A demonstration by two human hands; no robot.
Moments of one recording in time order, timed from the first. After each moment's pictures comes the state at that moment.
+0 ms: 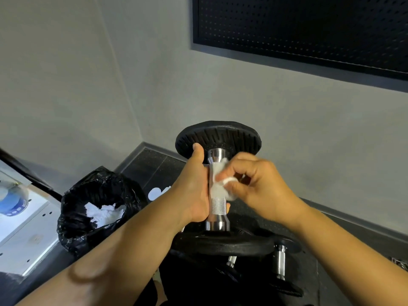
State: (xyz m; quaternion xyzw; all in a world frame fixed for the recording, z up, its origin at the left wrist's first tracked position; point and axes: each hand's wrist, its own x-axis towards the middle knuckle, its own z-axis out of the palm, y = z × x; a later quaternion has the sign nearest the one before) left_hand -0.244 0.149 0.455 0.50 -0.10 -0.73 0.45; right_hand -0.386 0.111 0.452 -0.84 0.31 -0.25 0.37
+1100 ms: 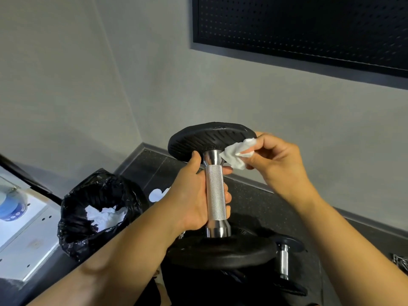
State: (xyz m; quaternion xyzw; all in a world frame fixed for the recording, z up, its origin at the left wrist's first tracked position) left_hand -0.226 0.159 0.443 0.47 -0.11 -0.75 0.45; right_hand -0.379 0.086 0.452 -0.68 0.35 -0.43 0.48
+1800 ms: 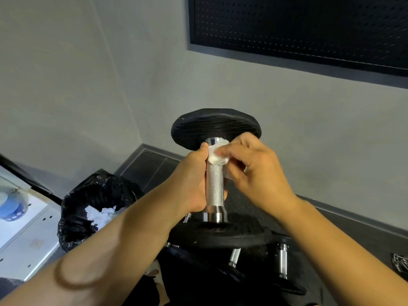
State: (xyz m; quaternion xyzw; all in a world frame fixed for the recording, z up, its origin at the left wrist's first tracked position) left_hand -0.238 0.142 0.457 0.51 -0.14 -0.71 0.47; right_hand -0.373 0.108 0.455 -0.86 0.31 -0.38 0.17
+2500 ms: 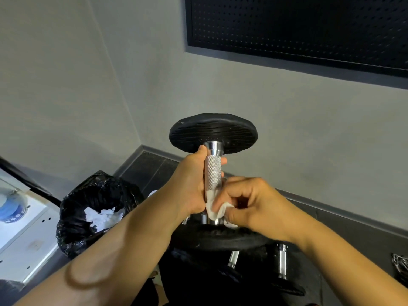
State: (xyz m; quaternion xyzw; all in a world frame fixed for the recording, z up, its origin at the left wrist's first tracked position) left_hand -0.247 0.143 0.459 0.53 -0.11 -0.67 0.51; right_hand -0.399 0.129 0.452 -0.81 0.28 -0.17 0.50
